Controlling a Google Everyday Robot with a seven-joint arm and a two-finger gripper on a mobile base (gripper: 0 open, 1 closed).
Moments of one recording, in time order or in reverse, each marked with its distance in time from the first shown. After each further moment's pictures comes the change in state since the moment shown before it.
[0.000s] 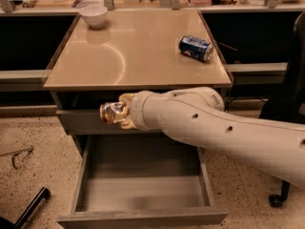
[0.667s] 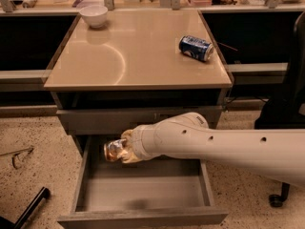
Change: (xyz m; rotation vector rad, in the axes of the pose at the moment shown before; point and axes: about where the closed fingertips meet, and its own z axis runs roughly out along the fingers) arm 0.030 0.116 0.051 -0.266 -0.008 0.114
